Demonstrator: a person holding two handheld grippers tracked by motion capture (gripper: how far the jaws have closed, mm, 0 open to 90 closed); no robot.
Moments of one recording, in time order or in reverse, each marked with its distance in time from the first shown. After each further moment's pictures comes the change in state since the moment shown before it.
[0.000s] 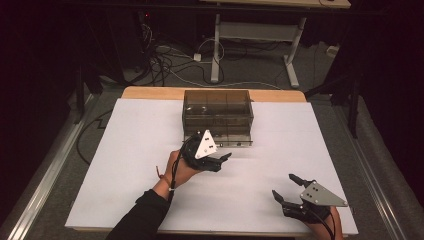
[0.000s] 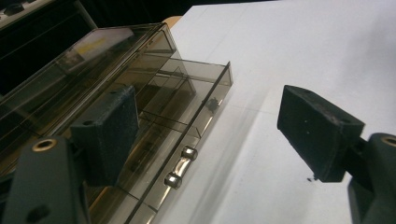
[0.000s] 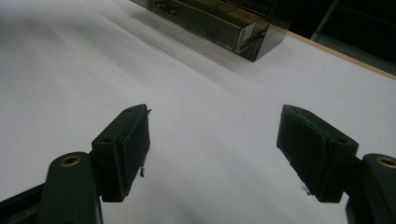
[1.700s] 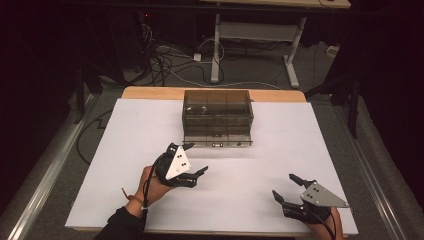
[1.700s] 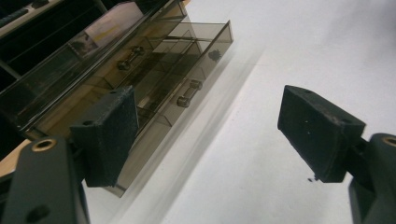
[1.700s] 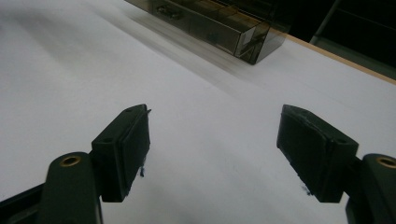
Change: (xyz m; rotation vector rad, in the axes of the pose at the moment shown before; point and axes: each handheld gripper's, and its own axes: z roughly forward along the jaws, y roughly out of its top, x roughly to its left) left arm 0.004 -0.012 -0.075 0.000 0.052 0.047; right arm 0.001 0.002 -0.003 -0.008 0.000 -0.002
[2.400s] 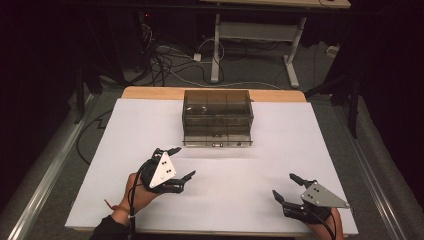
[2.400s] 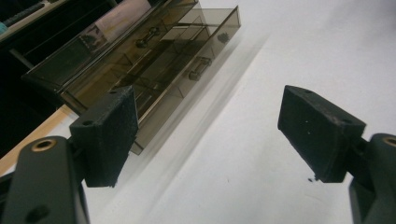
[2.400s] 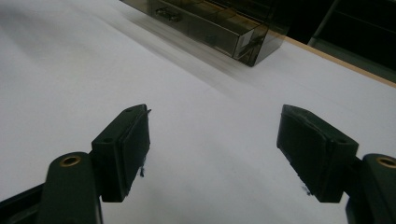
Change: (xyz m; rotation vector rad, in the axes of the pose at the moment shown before) left arm 0.007 -0.004 -0.034 -0.006 0.037 0.003; right arm 0.000 0.001 -0.001 -0.005 -0.006 -0.001
